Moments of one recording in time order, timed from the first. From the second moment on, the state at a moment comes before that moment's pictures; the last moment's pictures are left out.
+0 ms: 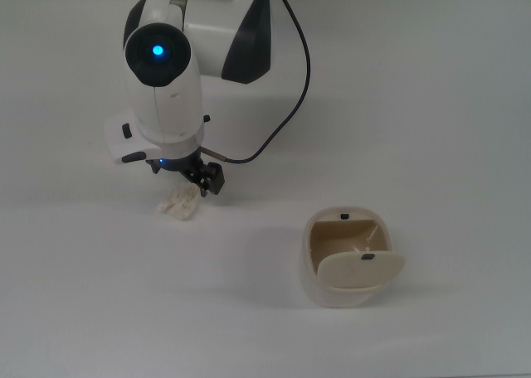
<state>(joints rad) 0.12 0.50 -0.21 -1.56 0.04 2.05 0.38</state>
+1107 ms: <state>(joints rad) 0.13 0.58 -0.20 -1.56 0.03 2.12 0.45</state>
